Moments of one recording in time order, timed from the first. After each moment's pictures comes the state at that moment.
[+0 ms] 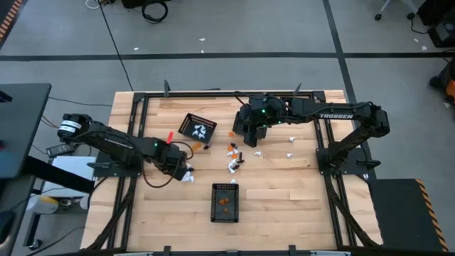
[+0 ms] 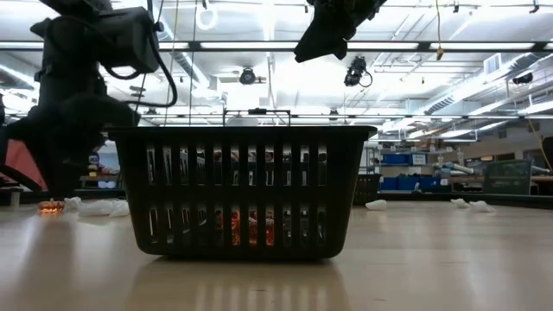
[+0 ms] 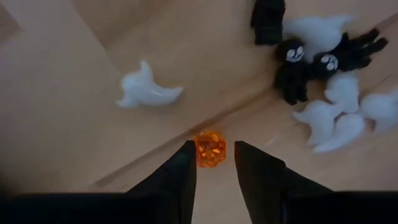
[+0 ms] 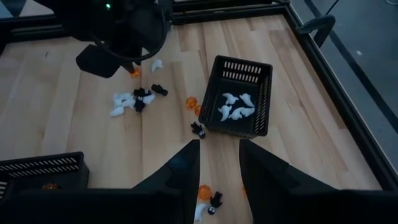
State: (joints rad) left arm -0.14 1.29 0.63 -0.80 0.03 -1.19; right arm -0.15 1.48 1.34 -0.51 0.00 0.00
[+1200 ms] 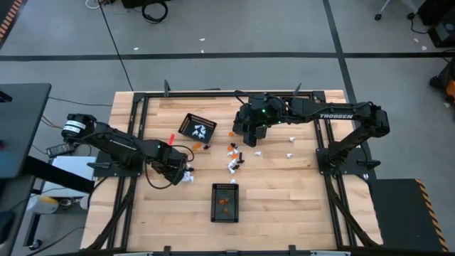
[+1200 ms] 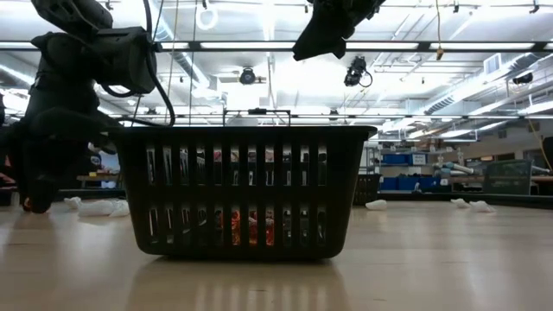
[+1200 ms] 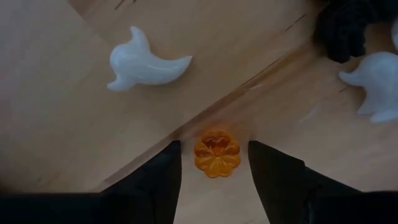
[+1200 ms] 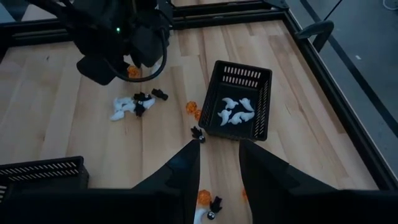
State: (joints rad) left arm -0.15 1.36 0.58 -0.77 0.12 -1.06; right arm -0.15 1.48 1.34 -0.49 0.00 0.00
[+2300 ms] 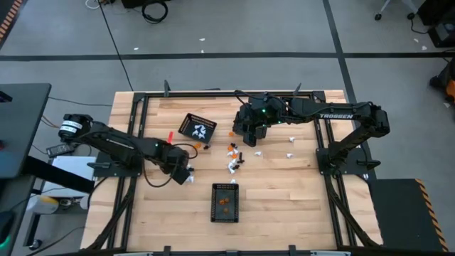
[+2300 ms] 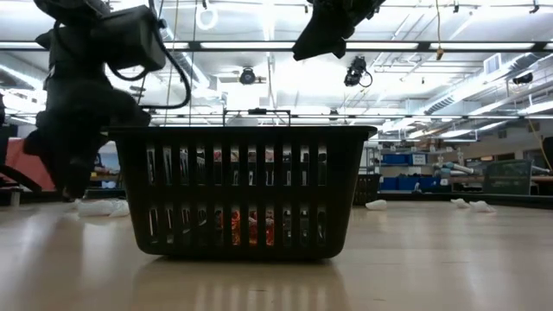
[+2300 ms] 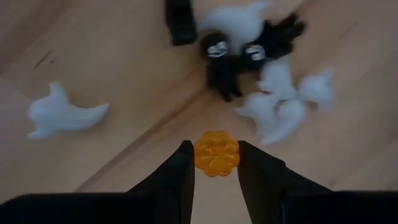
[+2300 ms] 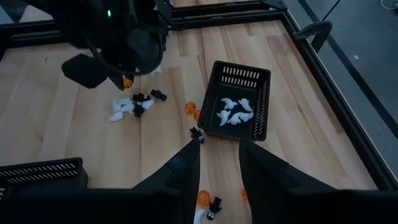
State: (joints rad) left arm -0.13 1.30 0.60 -0.63 0.12 -1.06; right arm -0.15 1.48 1.34 -0.49 0.00 0.00
